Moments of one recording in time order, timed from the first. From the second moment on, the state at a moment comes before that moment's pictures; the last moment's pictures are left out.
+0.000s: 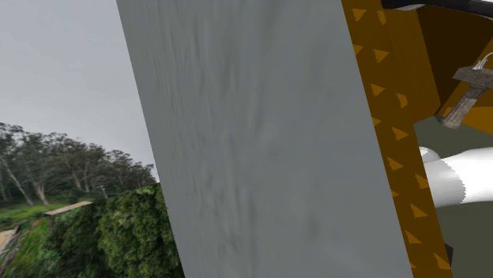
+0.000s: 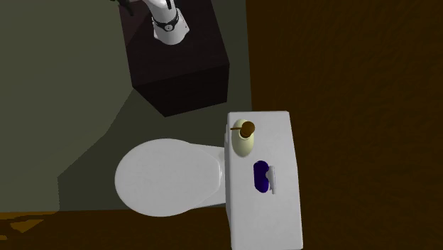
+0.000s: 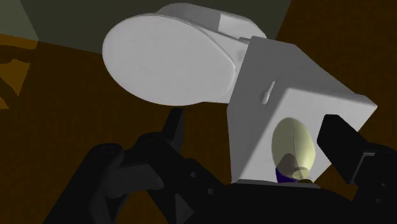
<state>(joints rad) -0.01 -0.82 0.02 -2.26 0.01 1.63 0.05</state>
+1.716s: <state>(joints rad) 0.01 -0.11 0.23 -2.05 0.01 2.24 0.34</state>
